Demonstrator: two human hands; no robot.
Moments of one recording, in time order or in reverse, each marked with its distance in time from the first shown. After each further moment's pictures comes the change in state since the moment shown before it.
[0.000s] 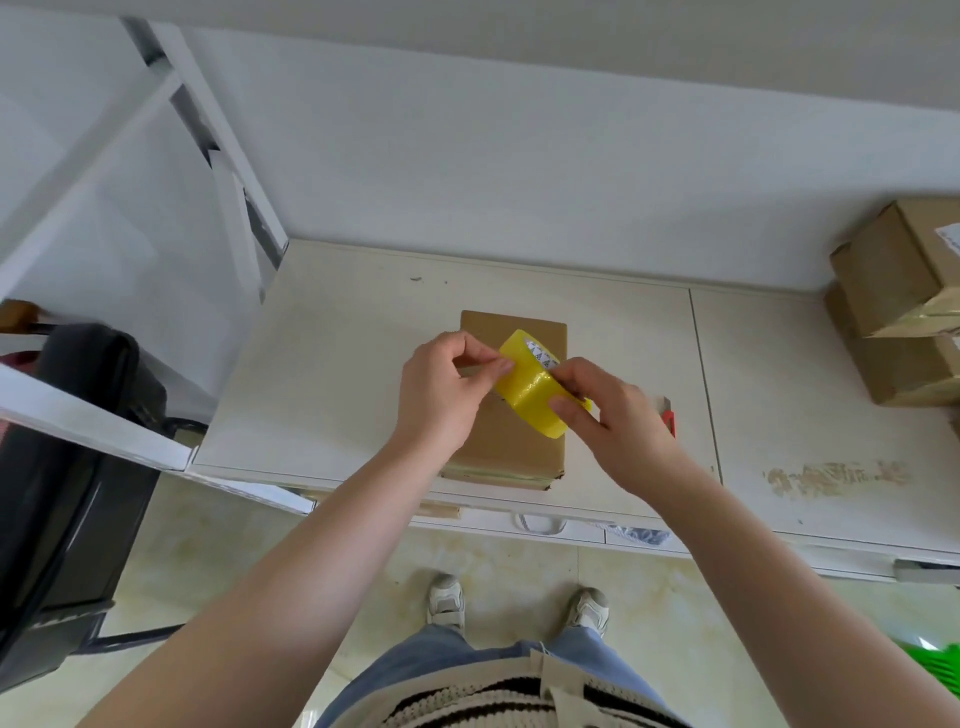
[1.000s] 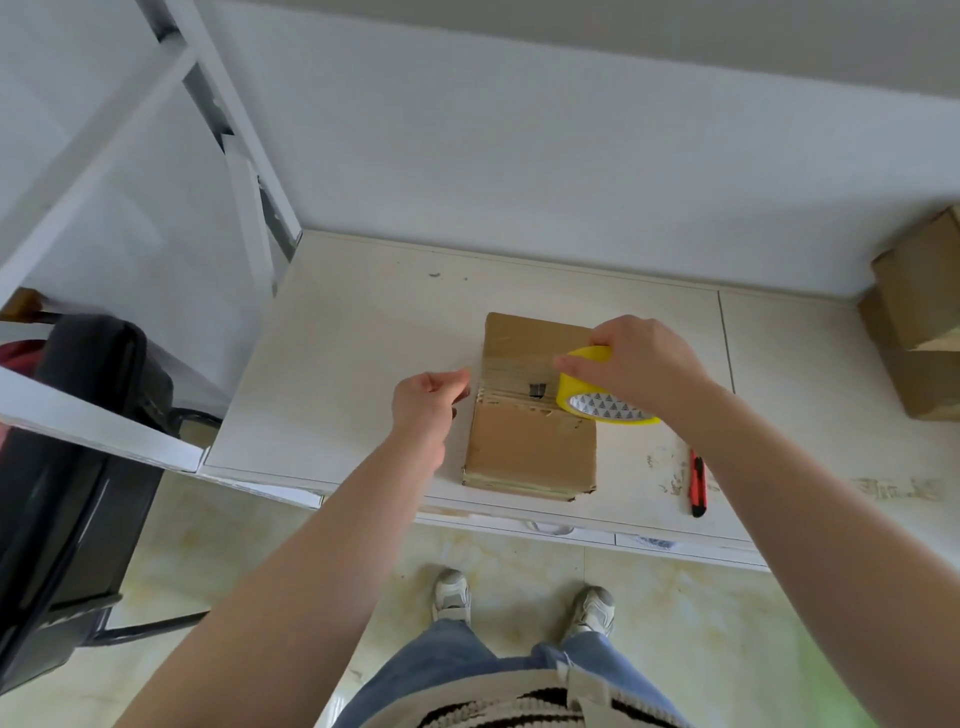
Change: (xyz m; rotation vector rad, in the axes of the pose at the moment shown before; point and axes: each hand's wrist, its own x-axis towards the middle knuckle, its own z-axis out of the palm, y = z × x) left_hand 0.043 -0.081 0.002 -0.426 0.106 -0.604; right_hand 0.087 -0.010 -0.015 -0.516 -0.127 0.348
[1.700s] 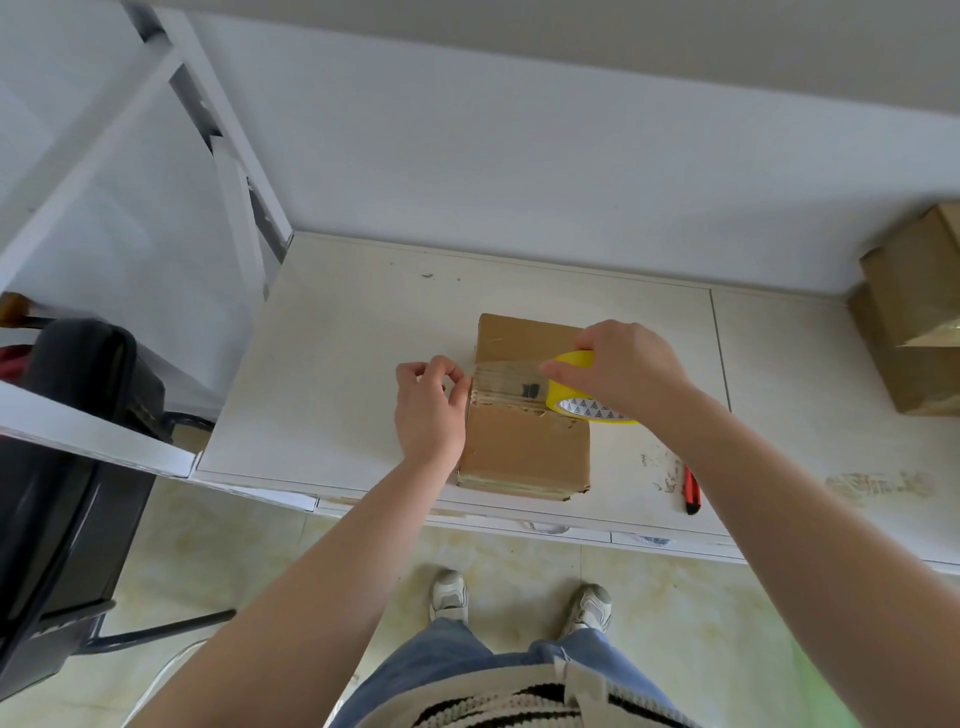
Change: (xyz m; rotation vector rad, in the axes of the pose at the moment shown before) left_hand 0.008 -0.024 0.010 0.648 0.157 0.529; right_hand 0.001 -0.003 0.010 -0.038 0.015 -0.029
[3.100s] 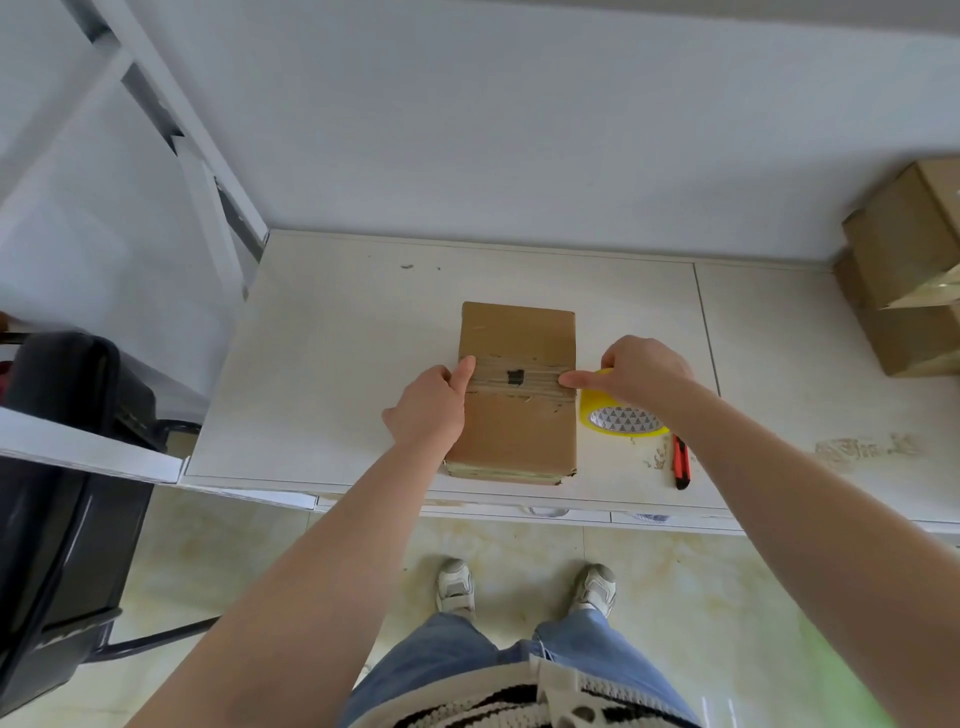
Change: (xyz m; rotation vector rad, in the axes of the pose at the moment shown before) left_hand 0.005 0.011 0.009 0.393 -0.286 -0.135; right_hand 0.015 0.068 0.038 -0.039 -0.166 0.237
